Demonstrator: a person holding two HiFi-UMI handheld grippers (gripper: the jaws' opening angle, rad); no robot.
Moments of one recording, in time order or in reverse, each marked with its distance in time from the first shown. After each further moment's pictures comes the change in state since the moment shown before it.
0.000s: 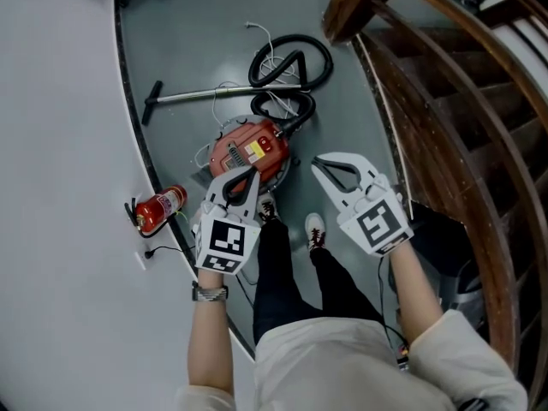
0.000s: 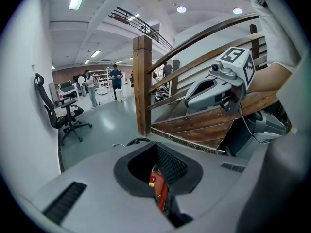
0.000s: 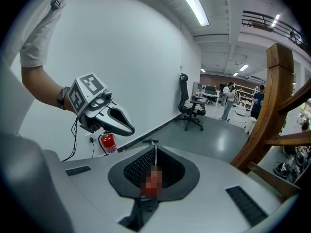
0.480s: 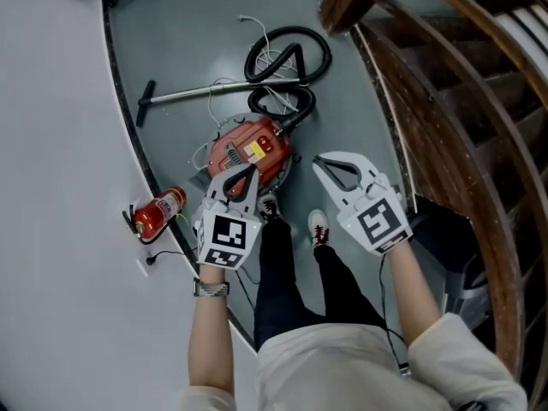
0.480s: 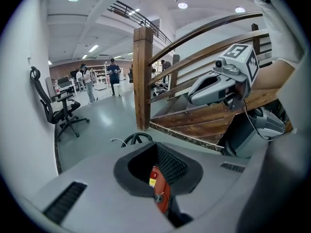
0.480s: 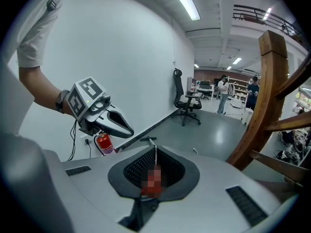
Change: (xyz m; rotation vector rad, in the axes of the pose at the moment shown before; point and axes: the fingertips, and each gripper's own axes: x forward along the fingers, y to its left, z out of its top) left arm 0.037 0.015 -0.034 -0.006 0.048 -0.033; right arm 0.028 -0.009 -0.031 0.080 0.023 -0.033
